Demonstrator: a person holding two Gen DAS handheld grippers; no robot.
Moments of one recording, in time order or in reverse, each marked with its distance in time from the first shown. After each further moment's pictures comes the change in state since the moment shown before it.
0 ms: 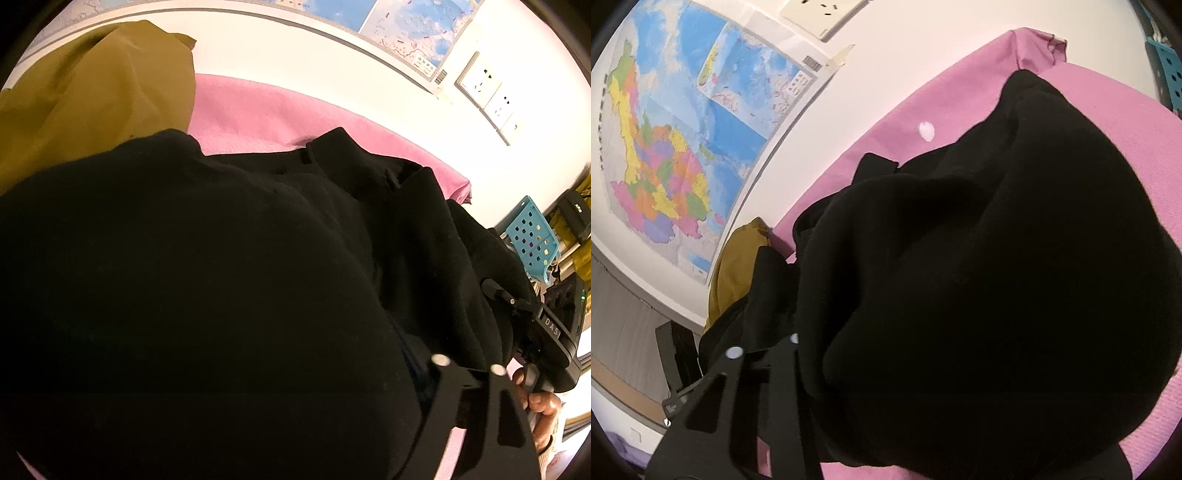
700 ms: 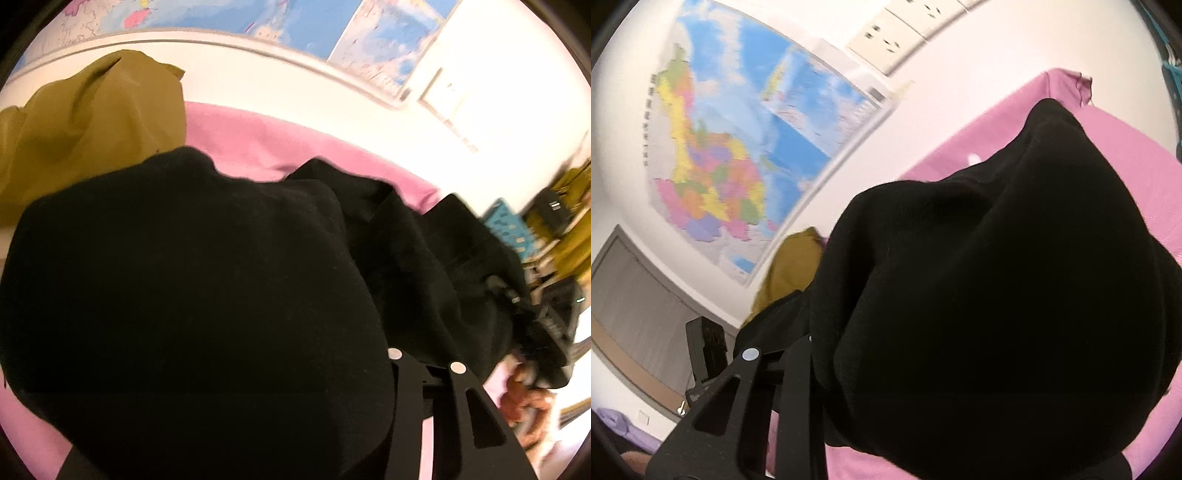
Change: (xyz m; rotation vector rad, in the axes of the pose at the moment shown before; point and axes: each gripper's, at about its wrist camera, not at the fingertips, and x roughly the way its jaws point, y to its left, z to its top) left arm -0.049 -0.010 -0.003 0.032 -0.050 -0.100; right arm -0.055 0.032 -0.007 -0.052 -0.076 0.142
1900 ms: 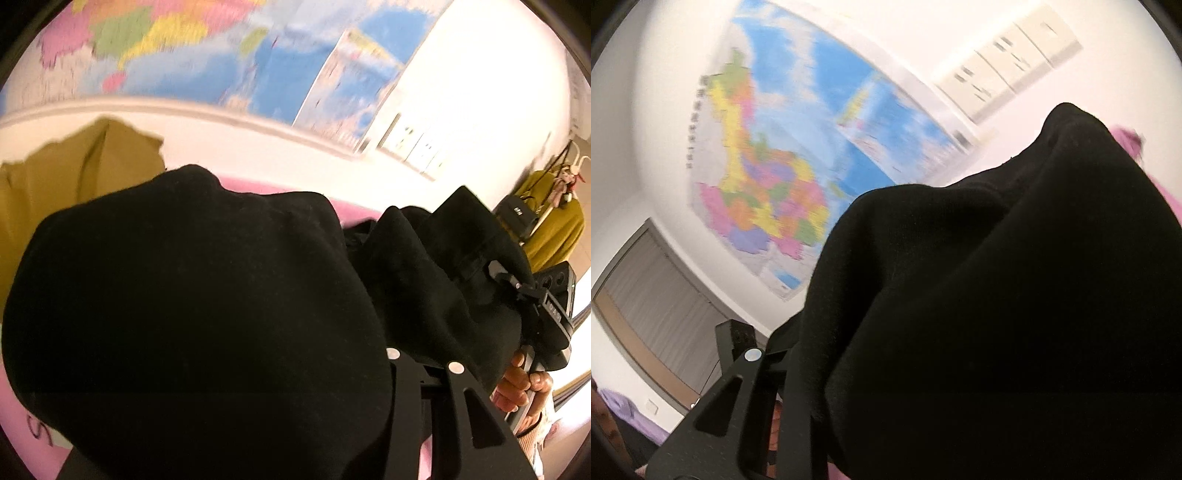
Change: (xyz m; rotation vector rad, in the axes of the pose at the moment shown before) left arm -0.059 0.003 0.044 0.087 -0.095 -0.092; right arm -0.010 0.087 0.040 -0.101 -0.081 0.133
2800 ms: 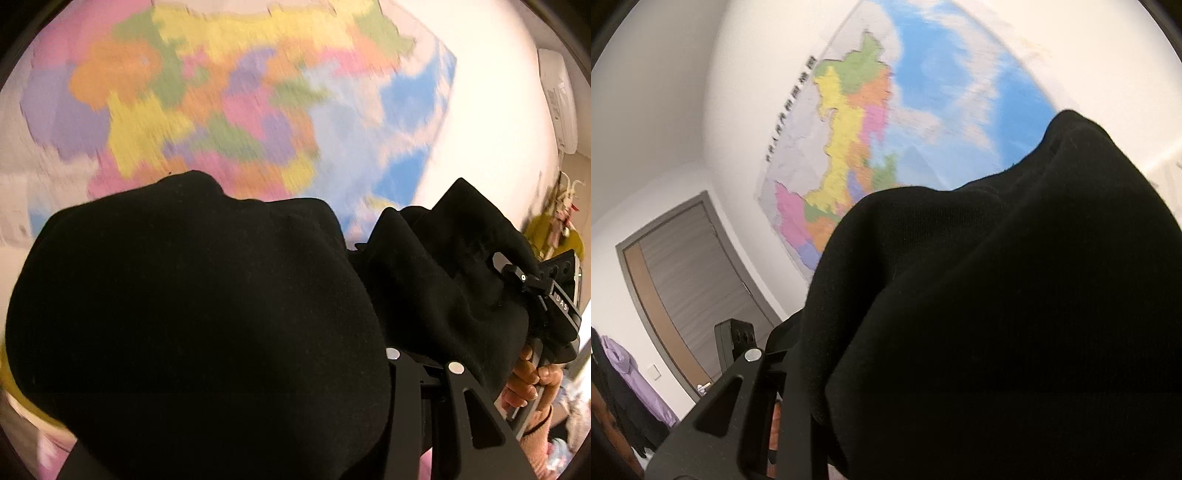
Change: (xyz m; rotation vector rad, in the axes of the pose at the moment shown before) left arm -0.164 0.033 0.108 0.087 -0.339 0.125; right arm 0.089 0.166 0.085 -0.230 -0.078 0.229
